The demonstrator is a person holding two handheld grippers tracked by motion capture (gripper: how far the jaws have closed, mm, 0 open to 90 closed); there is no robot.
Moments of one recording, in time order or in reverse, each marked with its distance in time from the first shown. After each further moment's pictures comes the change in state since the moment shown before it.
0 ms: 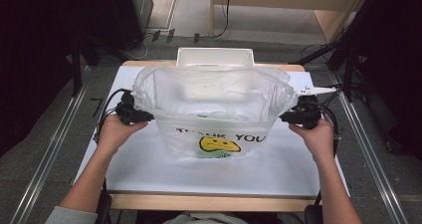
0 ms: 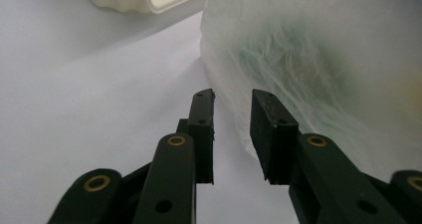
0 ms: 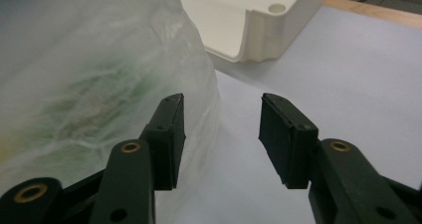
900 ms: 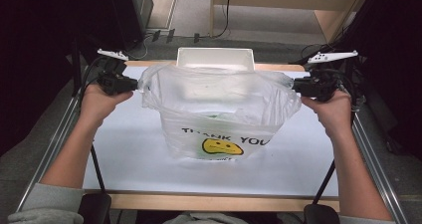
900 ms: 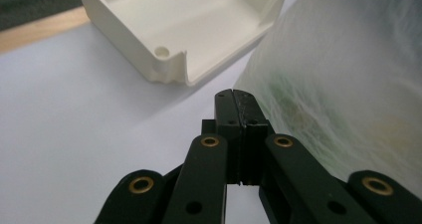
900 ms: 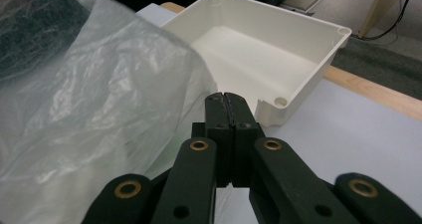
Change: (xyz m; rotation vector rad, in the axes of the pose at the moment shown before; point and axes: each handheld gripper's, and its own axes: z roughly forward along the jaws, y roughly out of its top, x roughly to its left) left arm 0.009 0.069 -0.064 -0.070 0.027 0.048; right arm 0.010 0.085 -0.050 -0.044 0.073 -0.062
